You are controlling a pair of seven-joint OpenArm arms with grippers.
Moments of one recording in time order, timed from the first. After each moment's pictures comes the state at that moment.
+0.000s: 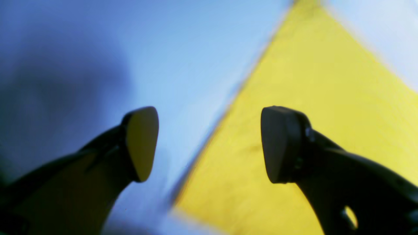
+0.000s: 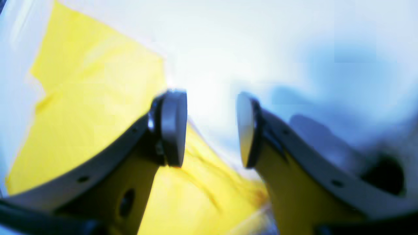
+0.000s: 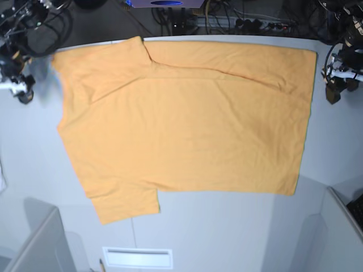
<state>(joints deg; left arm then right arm) 24.2 -9.6 -54.5 111.7 -46.6 -16.2 56.3 -10.2 3.7 56.3 102.5 39.9 10.0 -63.7</state>
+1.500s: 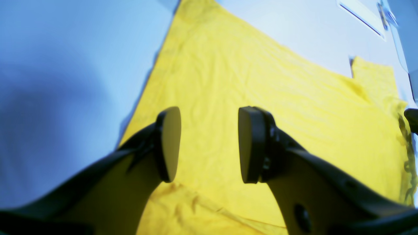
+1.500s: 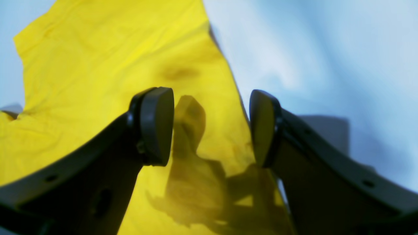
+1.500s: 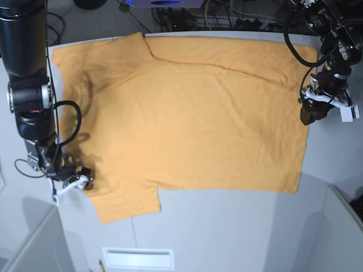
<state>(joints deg) 17.2 -8.8 -42.8 110.0 -45.7 -16.0 56.9 45.9 19.3 -18.7 9.0 40.1 23.0 -17.8</state>
